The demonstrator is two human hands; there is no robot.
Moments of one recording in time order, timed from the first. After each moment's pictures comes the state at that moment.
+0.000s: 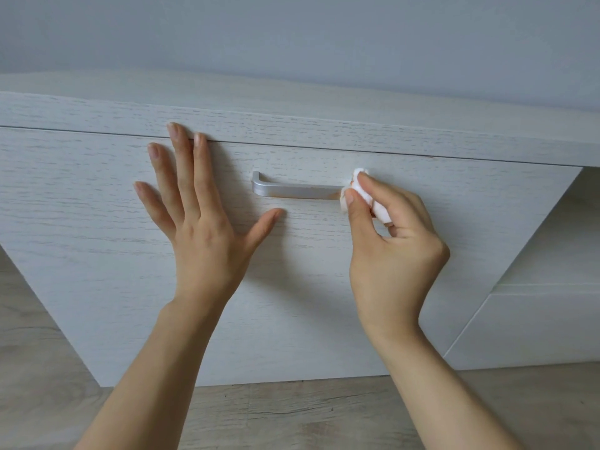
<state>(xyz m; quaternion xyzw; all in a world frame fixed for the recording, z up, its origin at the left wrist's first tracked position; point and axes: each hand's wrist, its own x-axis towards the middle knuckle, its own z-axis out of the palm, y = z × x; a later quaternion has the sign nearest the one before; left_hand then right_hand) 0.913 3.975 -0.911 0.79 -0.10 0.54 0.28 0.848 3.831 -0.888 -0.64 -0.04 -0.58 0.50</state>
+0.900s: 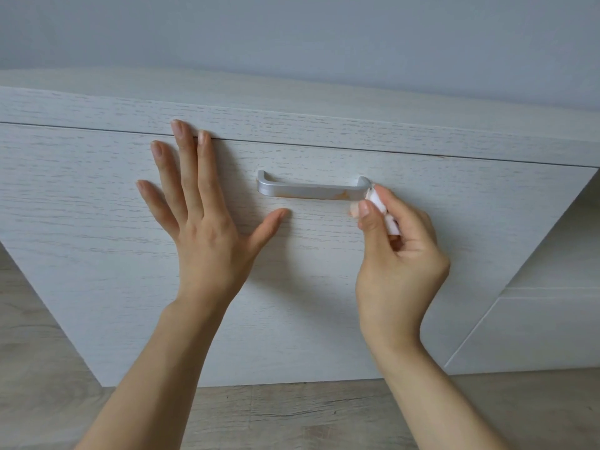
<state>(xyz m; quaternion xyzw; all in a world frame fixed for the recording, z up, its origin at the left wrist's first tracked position) 0.914 3.976 -0.912 0.79 -0.11 0.54 0.28 0.849 3.833 -0.895 -0.61 0.00 -0.53 0.59</state>
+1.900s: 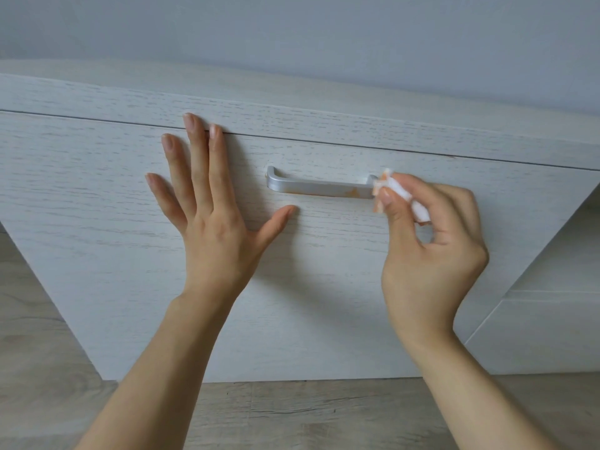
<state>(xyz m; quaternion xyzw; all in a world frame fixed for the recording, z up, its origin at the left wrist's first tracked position) 0.913 3.975 -0.912 0.78 -0.11 0.54 0.28 0.847 3.815 -0.888 -0.68 -0.05 -0.62 0.39</state>
